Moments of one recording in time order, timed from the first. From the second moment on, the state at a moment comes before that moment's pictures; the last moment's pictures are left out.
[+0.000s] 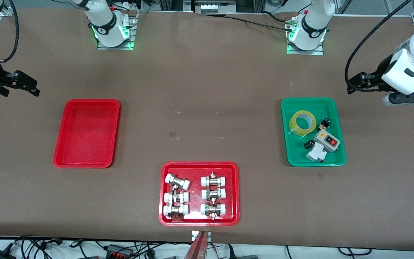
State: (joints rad) left arm 0.13 0.04 -0.23 -1.58 0.03 1.50 -0.21; right arm -0.02 -0.03 -0.02 -1.73 -0.01 1.72 -0.05
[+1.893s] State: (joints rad) left arm 0.21 0.28 -0.23 -2.08 0.03 2.15 -0.21; right arm -0.03 -0.03 -0.02 -1.73 -0.01 1.71 -0.05
